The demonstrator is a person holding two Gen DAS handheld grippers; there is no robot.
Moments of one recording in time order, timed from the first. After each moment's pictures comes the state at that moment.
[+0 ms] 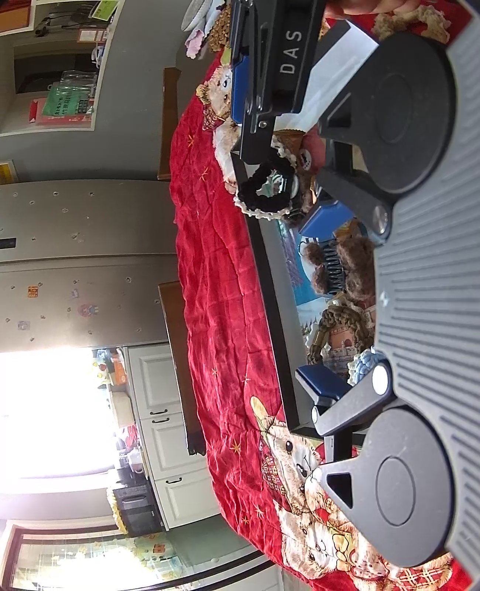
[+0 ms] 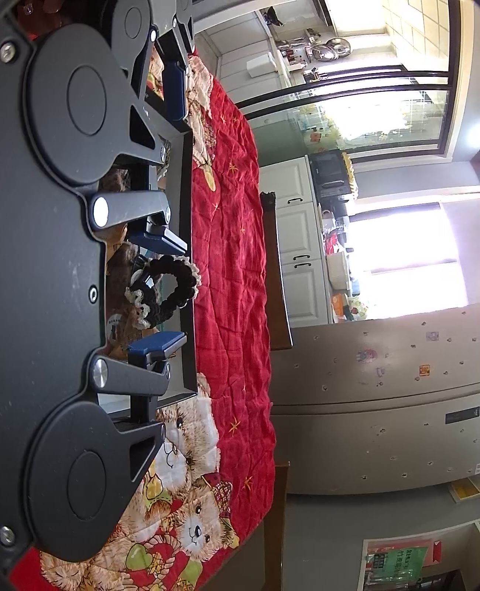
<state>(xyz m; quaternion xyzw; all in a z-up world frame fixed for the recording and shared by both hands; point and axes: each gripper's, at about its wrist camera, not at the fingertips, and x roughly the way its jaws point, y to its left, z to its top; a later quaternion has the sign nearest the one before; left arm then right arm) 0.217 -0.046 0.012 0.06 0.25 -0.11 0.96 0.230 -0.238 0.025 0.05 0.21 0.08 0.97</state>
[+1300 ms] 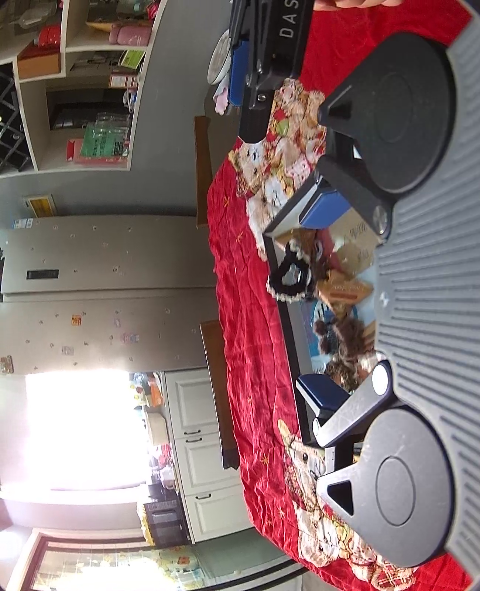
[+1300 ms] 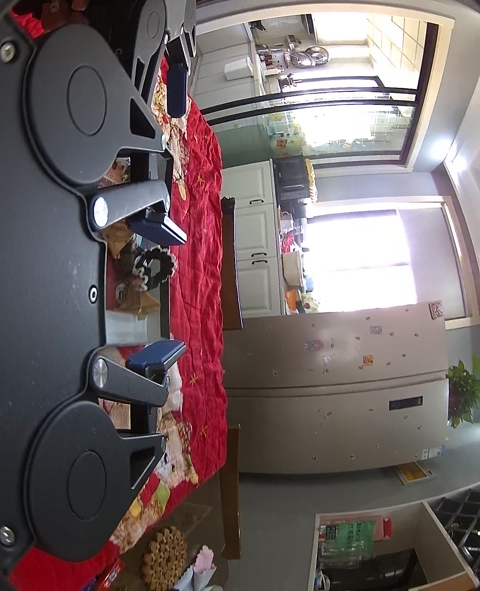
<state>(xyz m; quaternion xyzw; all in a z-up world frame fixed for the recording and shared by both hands) 0.114 -0.070 0.063 0.05 0.20 -0.16 0.97 0.078 -0.296 0.091 0.03 0.14 0.08 0.99</state>
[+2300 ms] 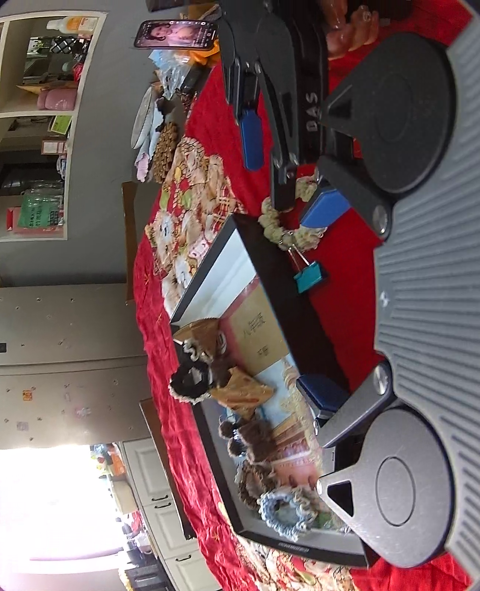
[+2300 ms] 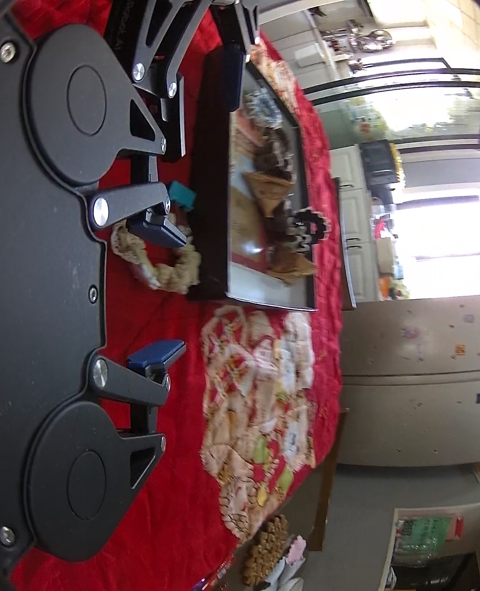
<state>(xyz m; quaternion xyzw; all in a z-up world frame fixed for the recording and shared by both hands) 0.087 -0.113 -0.013 0.10 0.27 -0.25 0.92 0.068 -0.317 -0.014 0.01 0.30 0.06 0.95</state>
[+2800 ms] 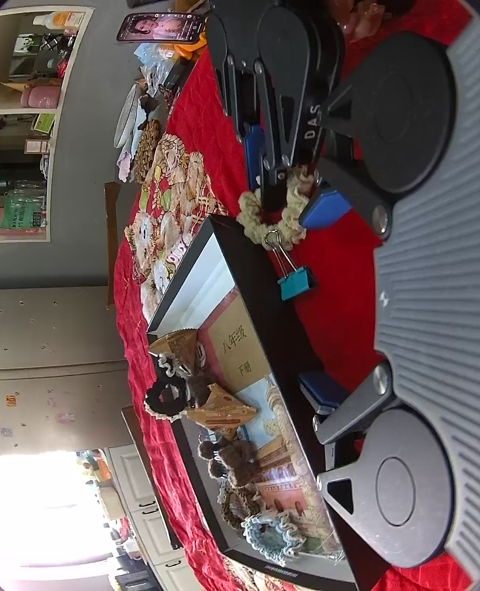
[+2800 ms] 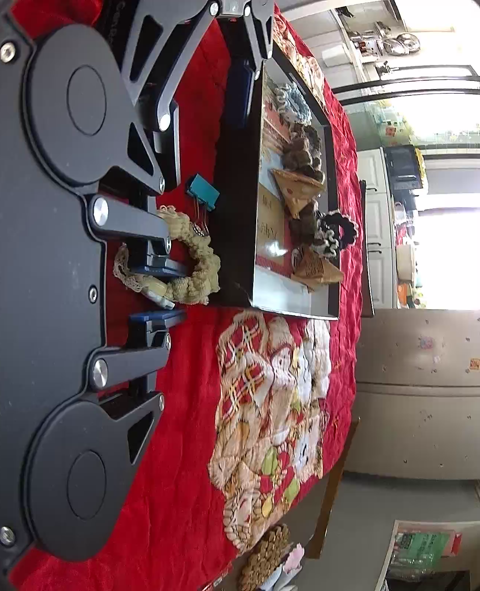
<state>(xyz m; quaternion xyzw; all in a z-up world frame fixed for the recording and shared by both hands) 0.098 -0.127 -0.031 0.10 0.30 -0.25 0.92 0.077 -0.310 -0.025 -0.02 0.31 0.06 0.95</state>
